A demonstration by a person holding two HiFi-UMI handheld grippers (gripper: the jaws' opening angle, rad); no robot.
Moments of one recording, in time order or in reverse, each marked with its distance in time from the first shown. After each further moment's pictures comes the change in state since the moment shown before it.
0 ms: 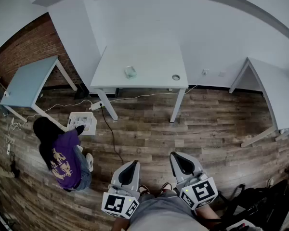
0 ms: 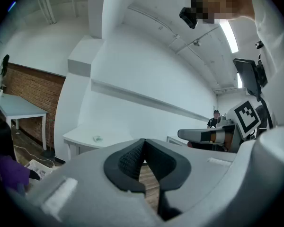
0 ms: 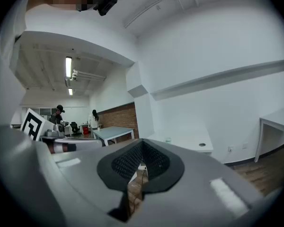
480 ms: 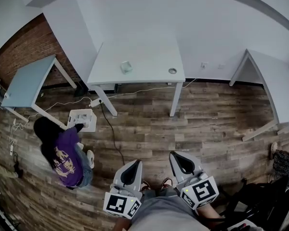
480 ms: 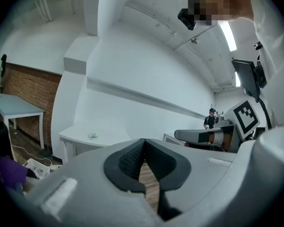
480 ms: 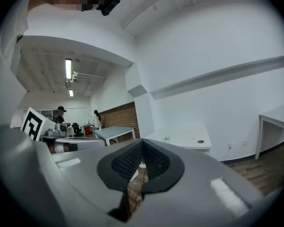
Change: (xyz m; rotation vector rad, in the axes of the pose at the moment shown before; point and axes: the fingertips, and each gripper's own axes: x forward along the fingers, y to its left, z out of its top) left arm 0.011 -0.040 -0.011 0.009 0.022 -0.023; right arm -0.025 -0.019 -0.009 0.018 0.008 0.018
